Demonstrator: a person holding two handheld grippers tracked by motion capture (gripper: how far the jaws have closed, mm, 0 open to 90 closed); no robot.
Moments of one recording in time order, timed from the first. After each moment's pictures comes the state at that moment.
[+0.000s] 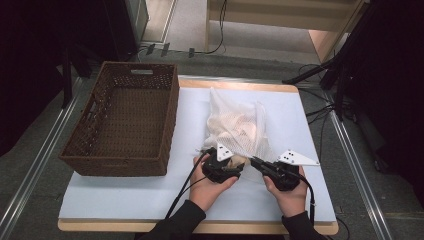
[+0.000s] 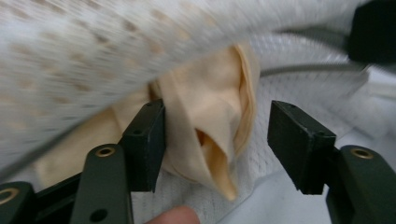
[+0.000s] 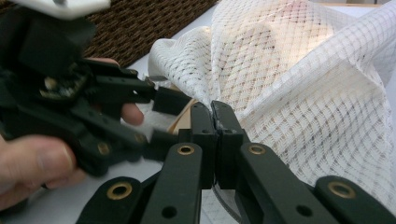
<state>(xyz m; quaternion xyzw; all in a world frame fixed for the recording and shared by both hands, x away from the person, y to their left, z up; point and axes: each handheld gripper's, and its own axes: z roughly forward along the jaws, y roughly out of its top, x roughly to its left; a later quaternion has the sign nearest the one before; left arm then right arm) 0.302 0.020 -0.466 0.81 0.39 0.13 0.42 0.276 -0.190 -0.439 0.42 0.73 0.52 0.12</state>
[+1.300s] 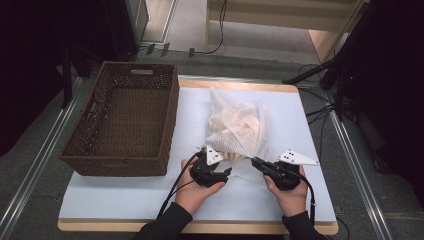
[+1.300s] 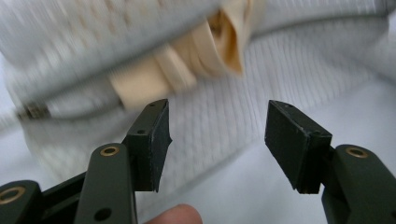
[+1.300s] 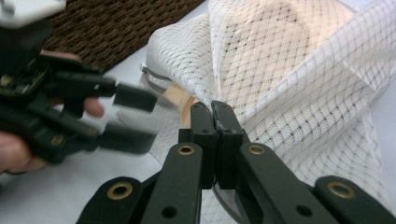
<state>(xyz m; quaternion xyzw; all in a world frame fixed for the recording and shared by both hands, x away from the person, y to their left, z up) 0.285 0.057 -0.469 0.83 0.39 0.13 0.38 0.278 -0.193 -0.443 0.43 0.73 0.51 0.12</state>
